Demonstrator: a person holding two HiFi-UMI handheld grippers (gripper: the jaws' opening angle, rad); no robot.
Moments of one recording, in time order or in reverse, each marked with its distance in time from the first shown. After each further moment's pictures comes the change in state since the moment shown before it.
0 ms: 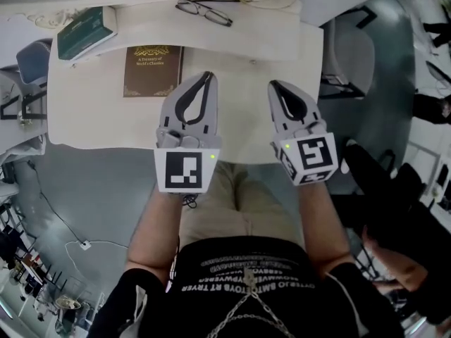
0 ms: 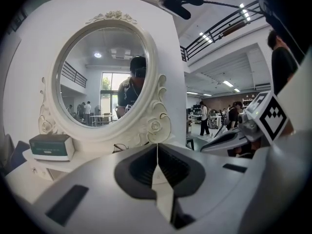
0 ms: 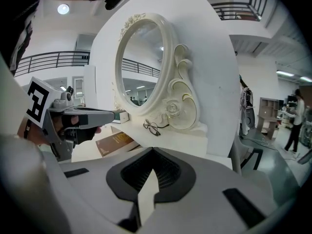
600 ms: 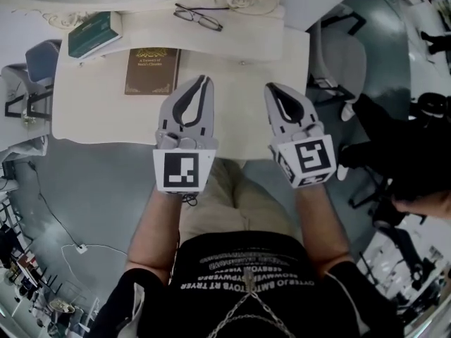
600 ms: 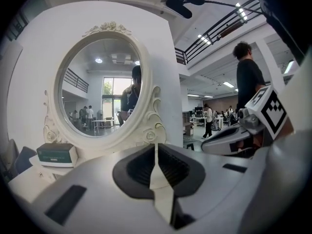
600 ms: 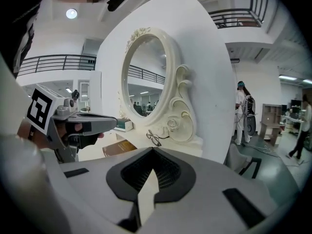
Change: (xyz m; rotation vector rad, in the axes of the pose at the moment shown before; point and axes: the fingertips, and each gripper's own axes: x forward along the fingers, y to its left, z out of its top) left arm -0.028 -0.028 0.031 0.009 -0.034 0.035; right arm -0.049 0.005 0.035 -0.011 -0.058 0.037
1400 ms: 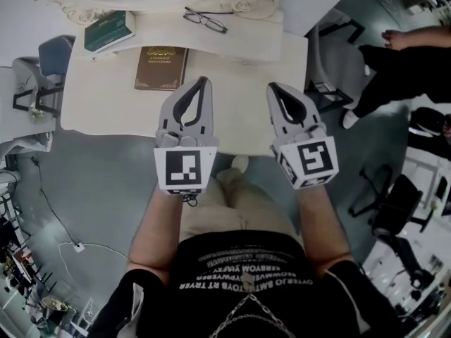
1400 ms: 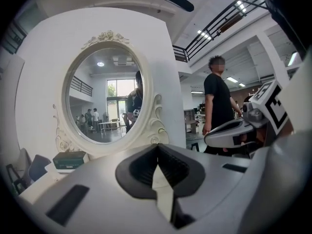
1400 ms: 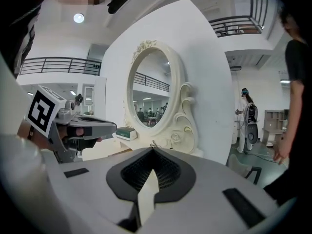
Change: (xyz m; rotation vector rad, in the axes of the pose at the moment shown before) left arm -0.034 -0.005 0.027 0.051 0.009 0.068; right arm -0.034 0.012 0.034 -0.045 -0.092 0.015
